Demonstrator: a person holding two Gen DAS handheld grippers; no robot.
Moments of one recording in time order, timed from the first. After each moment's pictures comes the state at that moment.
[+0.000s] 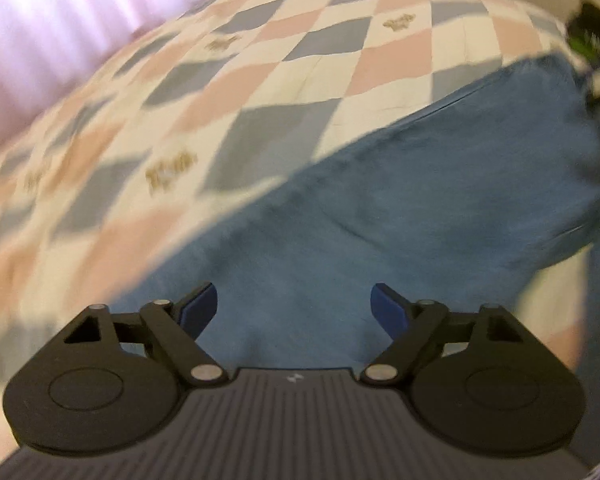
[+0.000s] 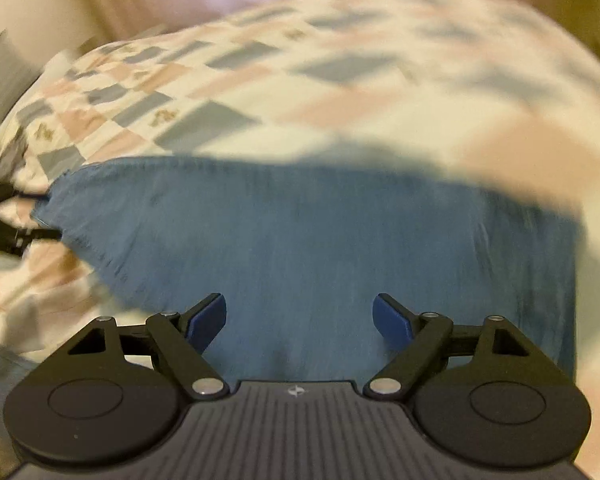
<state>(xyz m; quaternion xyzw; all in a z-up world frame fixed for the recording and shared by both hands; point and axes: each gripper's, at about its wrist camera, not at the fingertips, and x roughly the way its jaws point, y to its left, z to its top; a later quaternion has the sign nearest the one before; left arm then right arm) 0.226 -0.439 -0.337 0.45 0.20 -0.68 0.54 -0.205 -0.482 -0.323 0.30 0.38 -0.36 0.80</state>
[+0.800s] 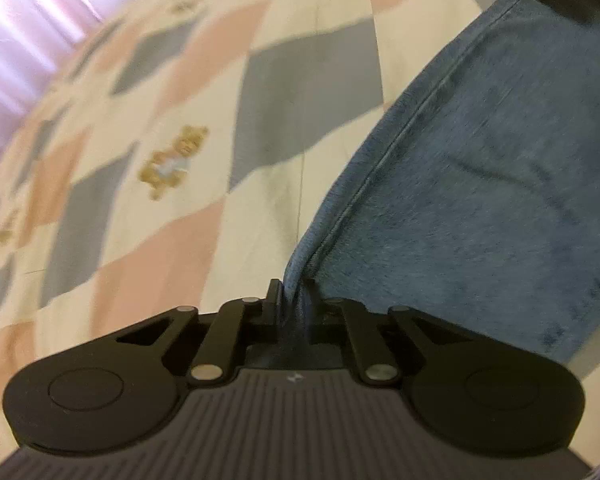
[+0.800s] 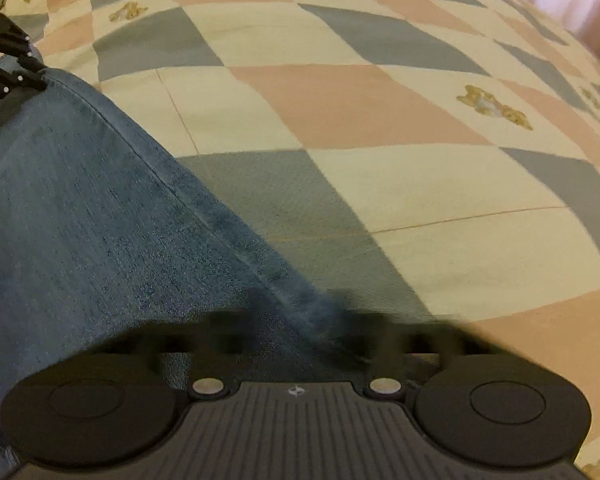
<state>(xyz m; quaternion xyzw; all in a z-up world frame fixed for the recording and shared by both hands) 0.275 -0.496 -0.399 0.54 0.15 -0.68 0.48 -0.157 -0.620 -0.401 0.18 0.54 -0.28 0.77</state>
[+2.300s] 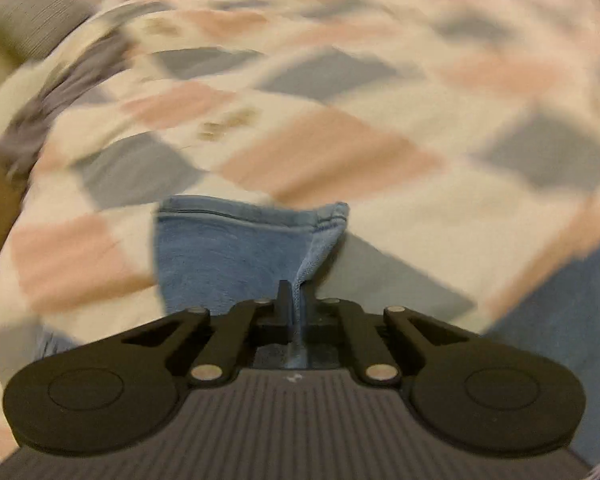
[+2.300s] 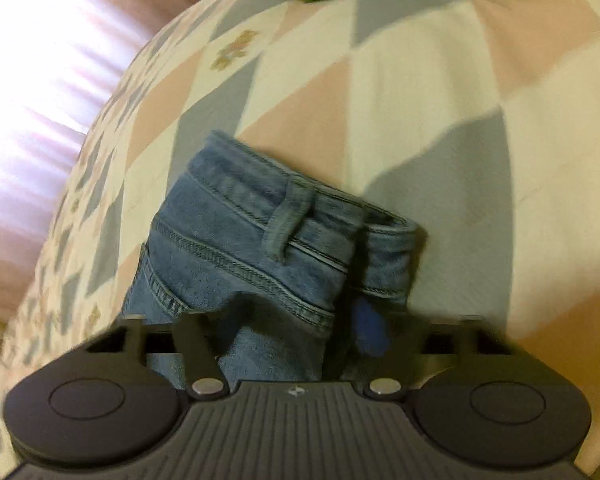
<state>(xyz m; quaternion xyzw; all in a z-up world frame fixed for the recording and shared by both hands) 0.206 -0.198 -0.358 0.31 0.35 -0.37 0.80 -0.441 -0.302 -0.389 0.58 0.09 -0.59 0.56</state>
